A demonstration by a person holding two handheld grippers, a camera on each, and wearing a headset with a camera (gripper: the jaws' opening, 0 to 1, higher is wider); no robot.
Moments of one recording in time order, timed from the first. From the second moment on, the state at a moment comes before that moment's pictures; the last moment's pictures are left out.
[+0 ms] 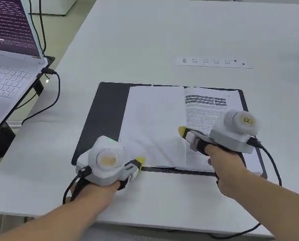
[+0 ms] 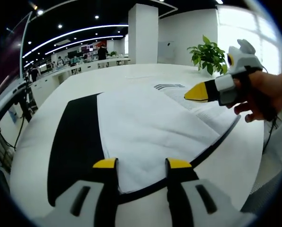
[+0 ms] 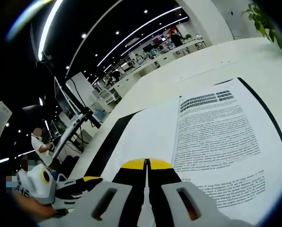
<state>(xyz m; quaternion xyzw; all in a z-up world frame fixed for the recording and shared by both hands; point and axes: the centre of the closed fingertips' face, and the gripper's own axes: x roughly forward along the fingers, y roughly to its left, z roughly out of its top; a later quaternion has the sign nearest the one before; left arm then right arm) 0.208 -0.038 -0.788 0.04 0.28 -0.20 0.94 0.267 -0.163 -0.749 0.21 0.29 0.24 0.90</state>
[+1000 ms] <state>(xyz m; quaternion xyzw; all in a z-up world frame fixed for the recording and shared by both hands) 0.208 -0.036 -0.792 0.03 0.26 -0.19 0.95 0.322 -0.163 -0.770 0.14 0.26 0.27 0.92</state>
